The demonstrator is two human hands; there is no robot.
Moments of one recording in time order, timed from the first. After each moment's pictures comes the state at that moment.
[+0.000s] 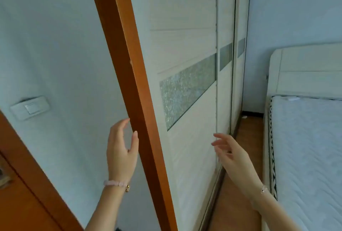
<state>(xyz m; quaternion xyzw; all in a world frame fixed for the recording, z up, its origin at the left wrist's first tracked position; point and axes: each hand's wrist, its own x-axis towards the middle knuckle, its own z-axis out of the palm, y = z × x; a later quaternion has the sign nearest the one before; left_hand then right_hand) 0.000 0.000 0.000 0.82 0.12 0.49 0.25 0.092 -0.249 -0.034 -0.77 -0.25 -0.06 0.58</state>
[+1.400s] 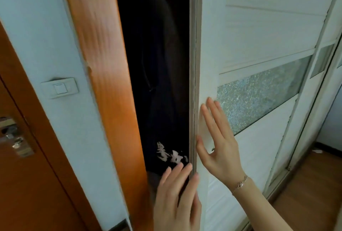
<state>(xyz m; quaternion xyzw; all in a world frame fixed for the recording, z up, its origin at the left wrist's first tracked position) 0.144 -0.062 -0.077 0.81 0.09 0.58 0.01 0.286 -0.094 -0.004 -0.62 -0.56 -0.31 0.46</state>
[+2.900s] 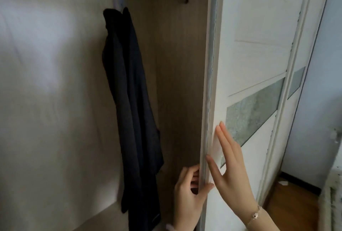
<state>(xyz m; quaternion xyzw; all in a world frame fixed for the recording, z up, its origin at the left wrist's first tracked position) 0.694 -0.064 -0.074 0.76 0.12 0.39 0.50 0.758 -0.157 -0.008 -0.72 -0.46 -0.26 0.45</state>
